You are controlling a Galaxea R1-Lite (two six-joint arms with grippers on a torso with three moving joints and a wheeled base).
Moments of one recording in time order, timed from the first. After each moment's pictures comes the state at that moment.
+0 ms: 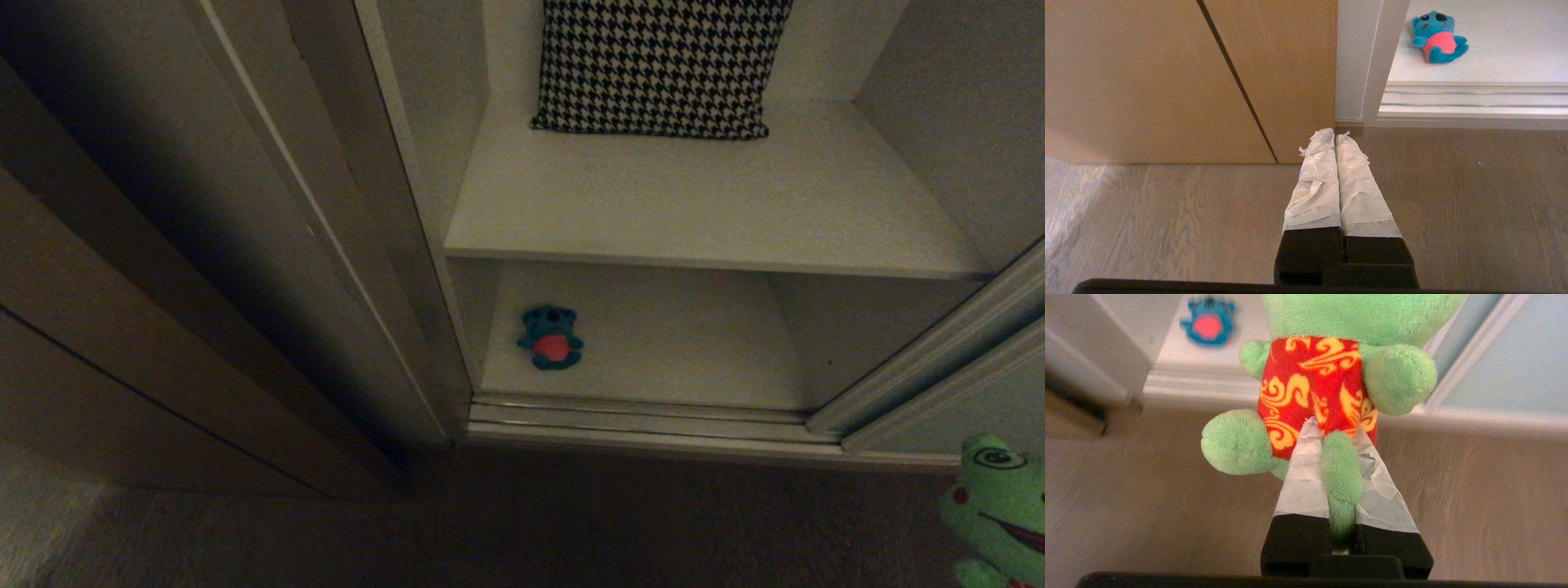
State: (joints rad) left arm 0.00 0.00 0.00 0.01 -0.03 0.08; right arm -0.01 0.00 -0.10 0.14 0.03 0.06
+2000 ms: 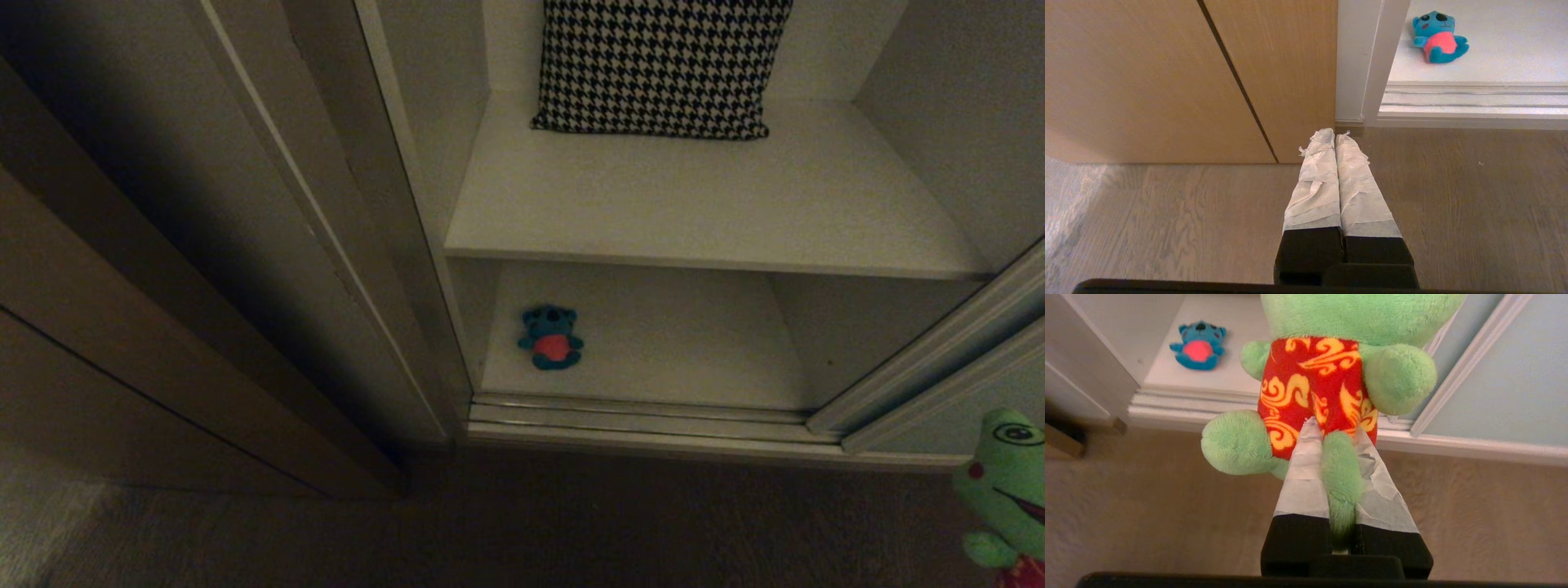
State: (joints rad) left arm 0.00 0.00 0.00 0.01 -0.03 0.08; right arm 0.00 0.00 -0.01 -0.01 -0.01 0.02
